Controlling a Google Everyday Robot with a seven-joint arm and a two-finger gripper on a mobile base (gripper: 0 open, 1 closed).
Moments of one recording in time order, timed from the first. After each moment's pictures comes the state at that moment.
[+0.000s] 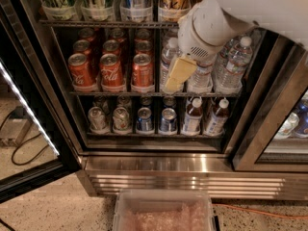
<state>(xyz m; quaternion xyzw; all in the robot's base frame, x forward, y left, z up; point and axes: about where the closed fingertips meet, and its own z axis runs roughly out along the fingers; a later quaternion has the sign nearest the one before) 0.583 -0.066 0.955 -0.61 0.71 -0.07 0.35</state>
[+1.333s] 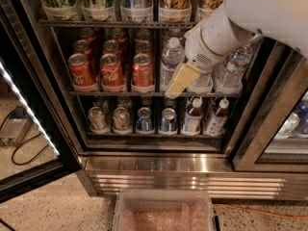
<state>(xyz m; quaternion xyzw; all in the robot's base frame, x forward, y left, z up) 0.597 -0.082 0.920 -0.58 0.74 -0.01 0.35</state>
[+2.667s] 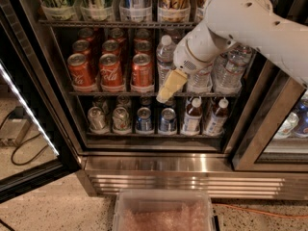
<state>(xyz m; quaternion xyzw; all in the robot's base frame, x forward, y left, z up) 0.632 -0.057 0.862 -0.58 0.75 0.05 0.31</state>
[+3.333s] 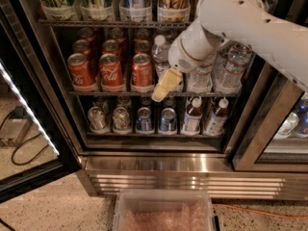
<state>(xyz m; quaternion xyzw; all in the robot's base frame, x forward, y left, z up) 0.637 -0.045 0.859 -0.59 0.75 0.06 0.31</state>
